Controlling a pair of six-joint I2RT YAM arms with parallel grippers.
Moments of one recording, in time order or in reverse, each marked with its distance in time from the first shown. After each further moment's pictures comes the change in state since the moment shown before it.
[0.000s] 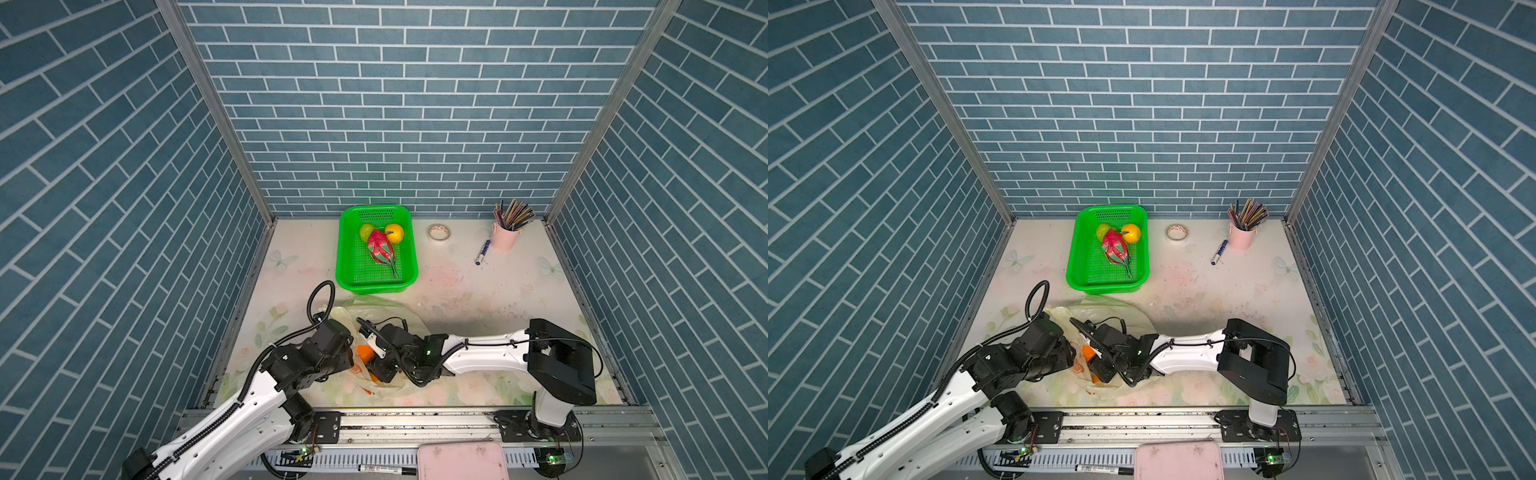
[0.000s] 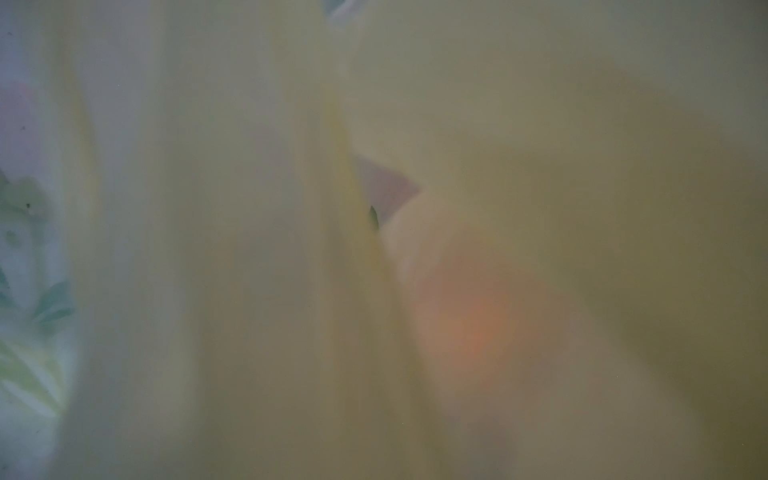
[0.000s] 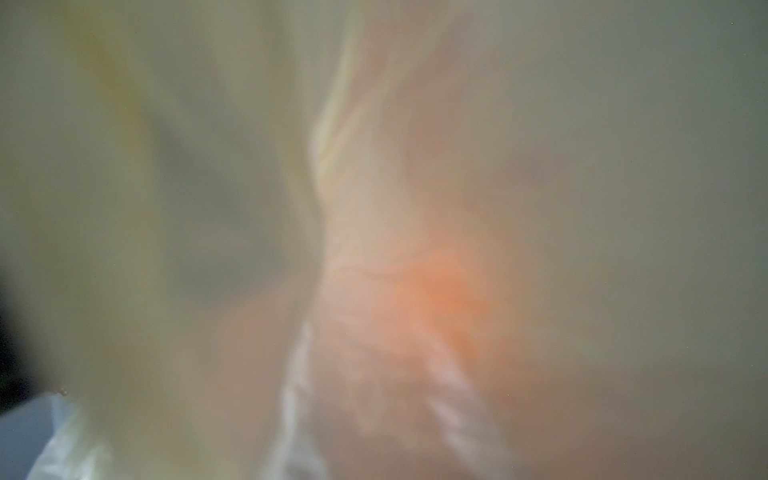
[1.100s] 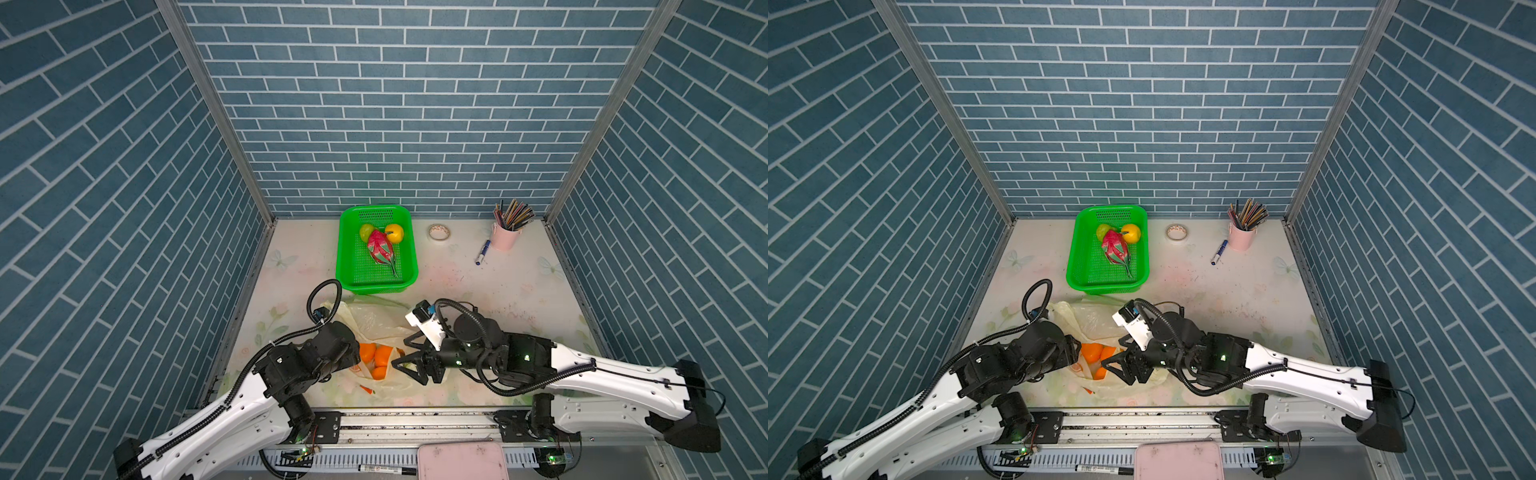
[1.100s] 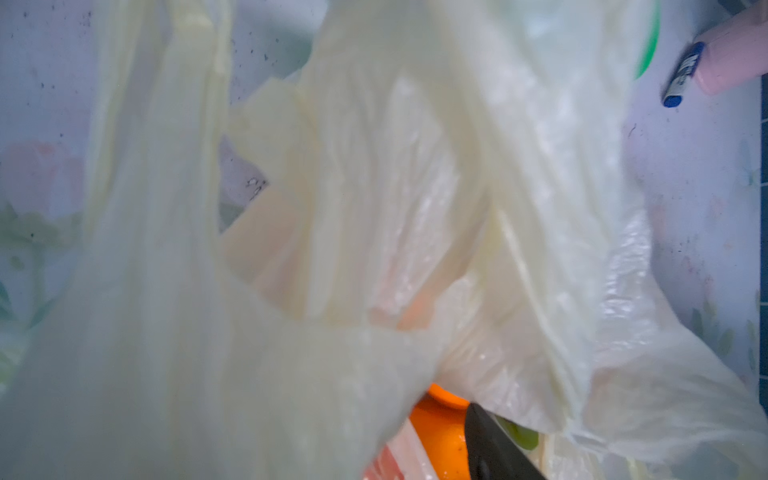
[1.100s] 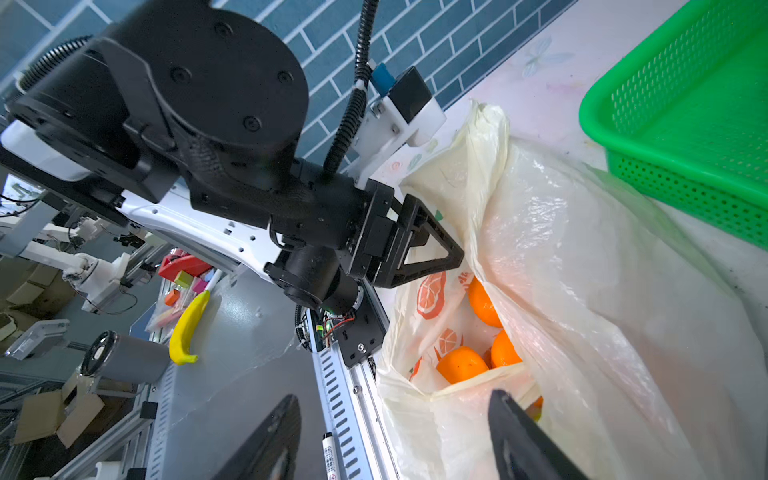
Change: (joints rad) left arm -0.150 -0.014 0.130 -0.044 -0.125 -0.103; right arm -0.004 -0.701 -0.107 -0.212 -0.112 0.130
